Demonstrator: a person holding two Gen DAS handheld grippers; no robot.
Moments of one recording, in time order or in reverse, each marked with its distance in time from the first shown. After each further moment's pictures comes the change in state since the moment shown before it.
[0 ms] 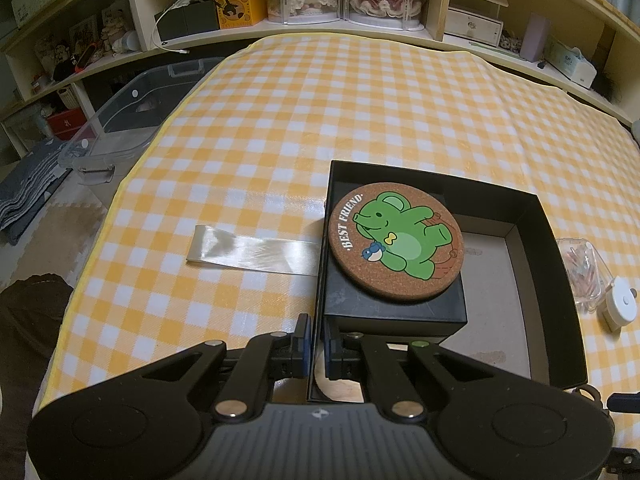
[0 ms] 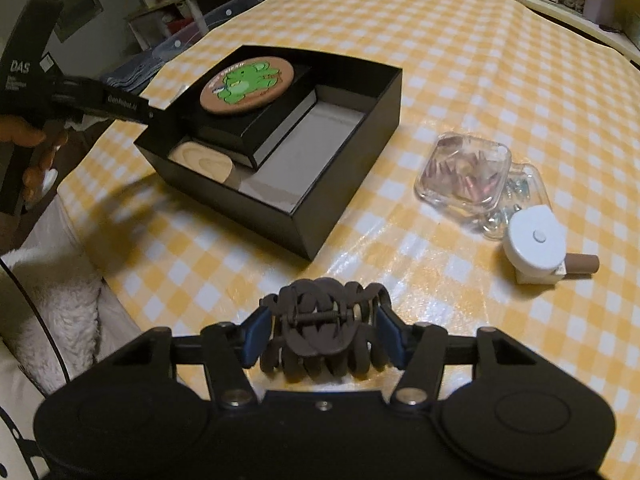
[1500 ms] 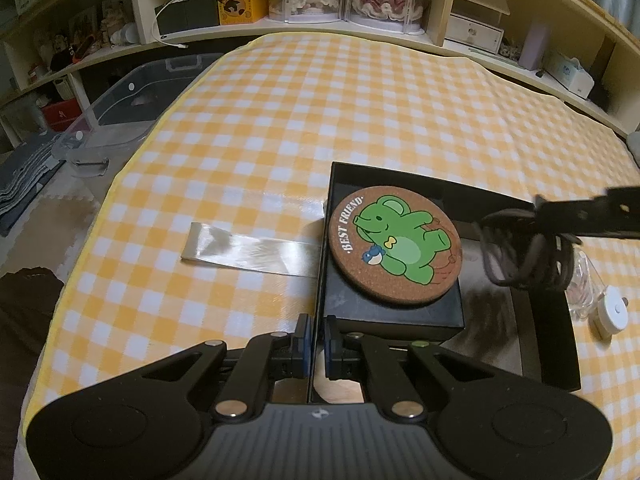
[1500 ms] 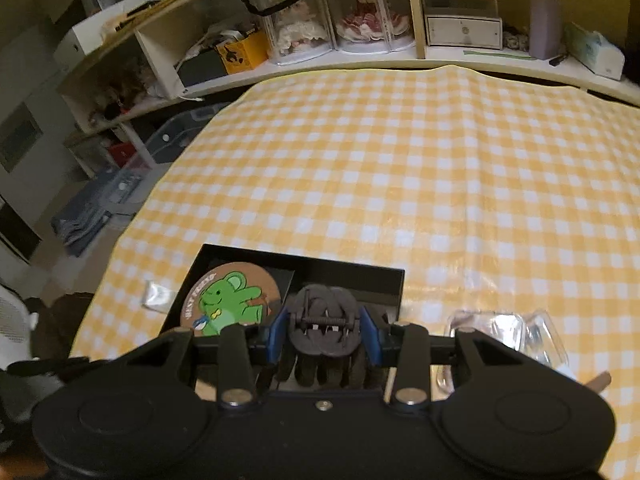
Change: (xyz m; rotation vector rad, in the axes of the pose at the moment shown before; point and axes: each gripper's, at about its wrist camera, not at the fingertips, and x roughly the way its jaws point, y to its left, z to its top) left arm 0.005 0.003 0.001 -0.024 -0.001 -0.031; right arm 0.009 0.013 0.142 0.264 -0.231 -0.100
